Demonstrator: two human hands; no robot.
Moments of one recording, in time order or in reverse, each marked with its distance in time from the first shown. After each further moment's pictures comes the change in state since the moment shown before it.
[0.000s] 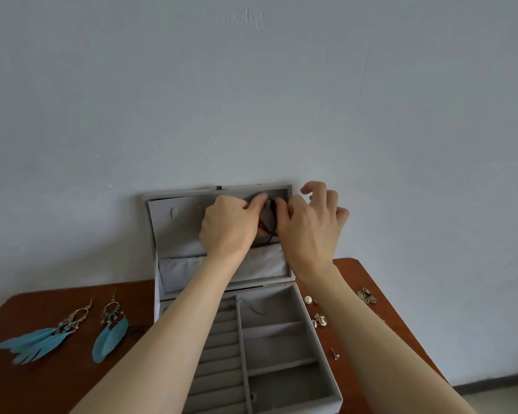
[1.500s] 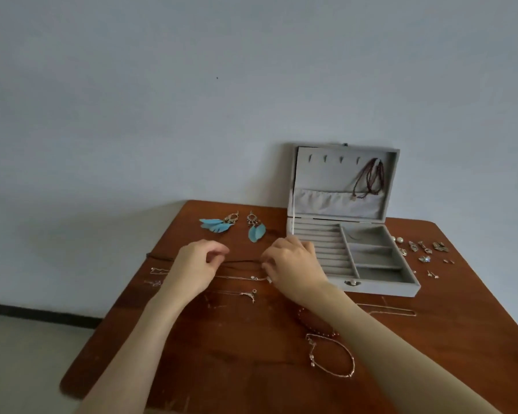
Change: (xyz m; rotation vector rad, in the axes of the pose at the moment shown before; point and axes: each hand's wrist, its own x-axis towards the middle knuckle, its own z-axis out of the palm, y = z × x) left_hand -0.147 -0.196 -0.221 0.277 -0.197 0.025; right_hand -0.169 -0.149 -0.100 0.157 -0.926 -0.531
